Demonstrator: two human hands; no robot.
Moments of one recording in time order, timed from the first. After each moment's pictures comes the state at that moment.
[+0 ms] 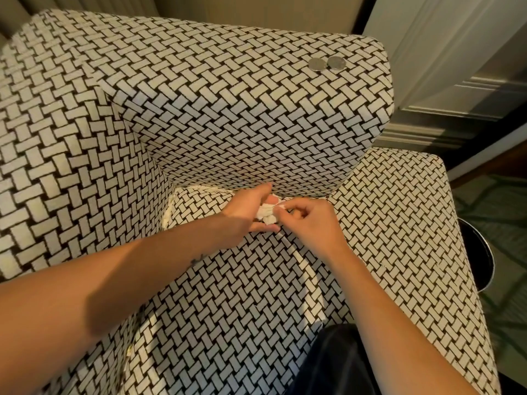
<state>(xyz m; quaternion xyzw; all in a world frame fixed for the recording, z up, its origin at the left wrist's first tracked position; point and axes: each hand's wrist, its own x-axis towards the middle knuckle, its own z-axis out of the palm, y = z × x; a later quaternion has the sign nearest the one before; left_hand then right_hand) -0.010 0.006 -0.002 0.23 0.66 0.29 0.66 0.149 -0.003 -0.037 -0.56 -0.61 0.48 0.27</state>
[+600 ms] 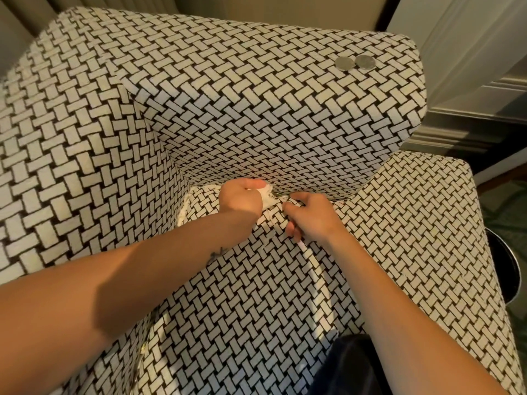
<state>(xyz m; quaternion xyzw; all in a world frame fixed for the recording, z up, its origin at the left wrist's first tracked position) -0.026 0.012 -0.001 0.22 0.79 0.35 0.45 0.114 0.026 -0.035 -0.62 -0.55 0.55 0.13</state>
